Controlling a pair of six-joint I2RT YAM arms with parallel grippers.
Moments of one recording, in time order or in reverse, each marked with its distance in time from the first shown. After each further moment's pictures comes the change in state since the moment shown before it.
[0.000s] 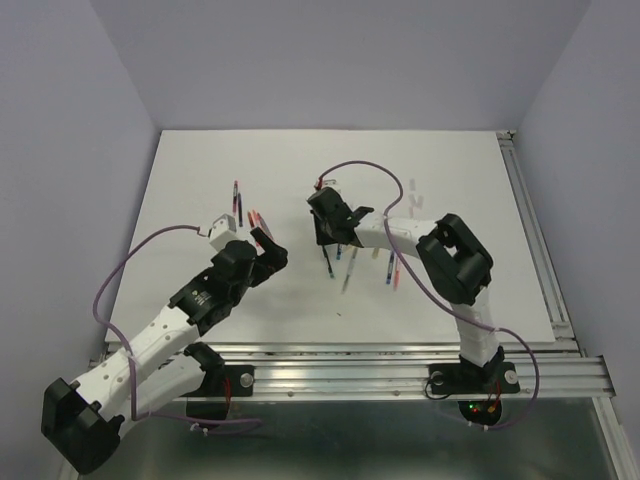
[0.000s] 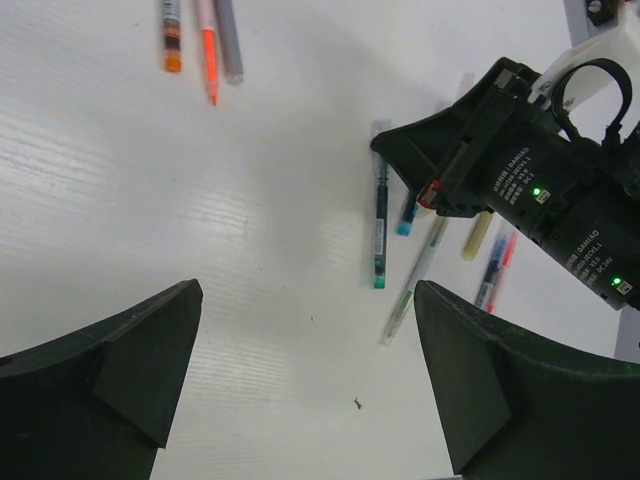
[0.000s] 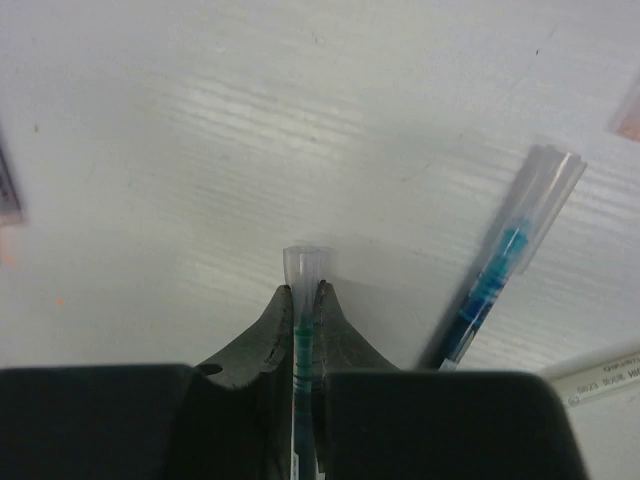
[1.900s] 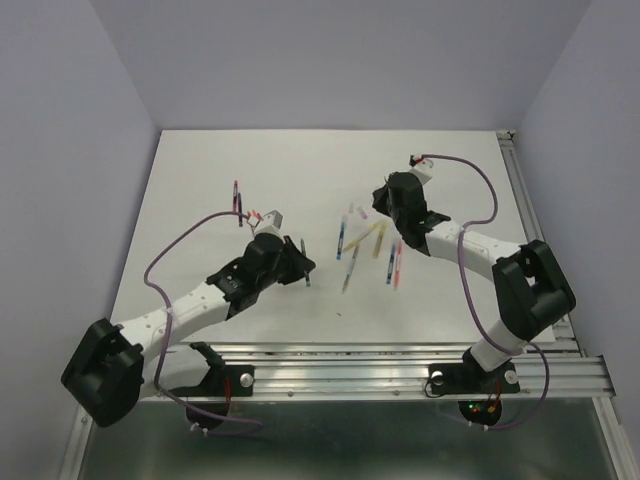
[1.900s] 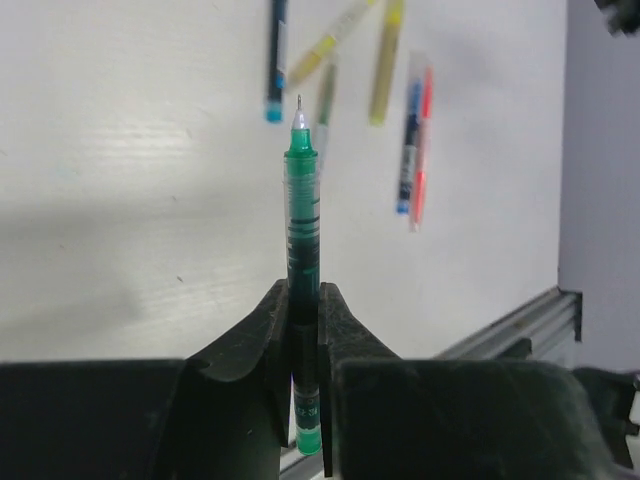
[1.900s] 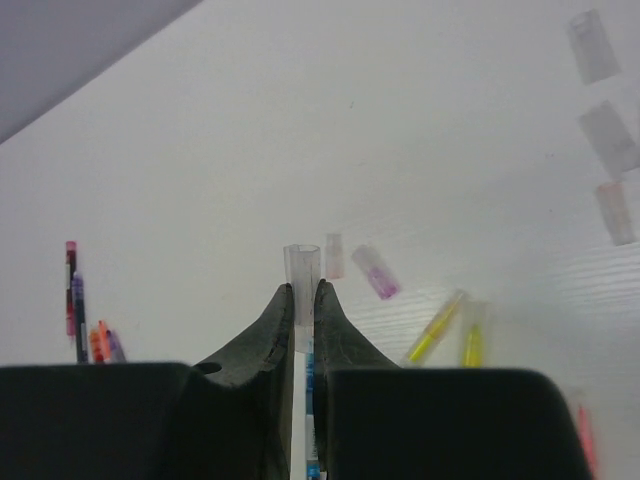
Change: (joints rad) left arm -0.120 0.232 -0.089 0.430 0.349 0.085; right arm -0.241 -0.496 -0.507 0.473 0.149 0.290
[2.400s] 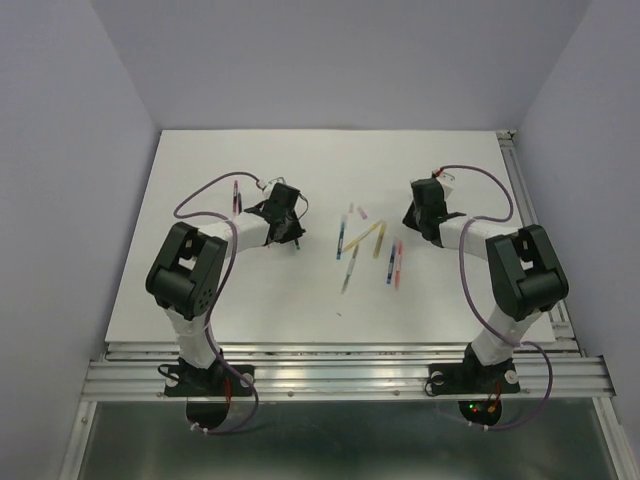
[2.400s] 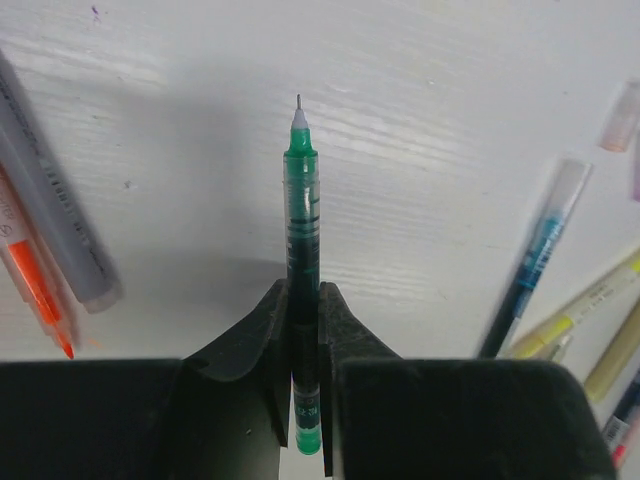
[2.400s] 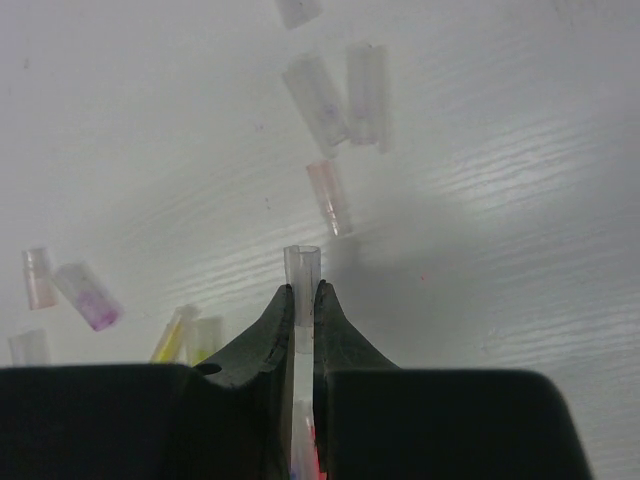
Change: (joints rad) left arm 0.283 0.737 0.530 -0.146 -0.076 0.199; right arm -0.234 0.092 -0.057 -0.140 -0.074 -0.137
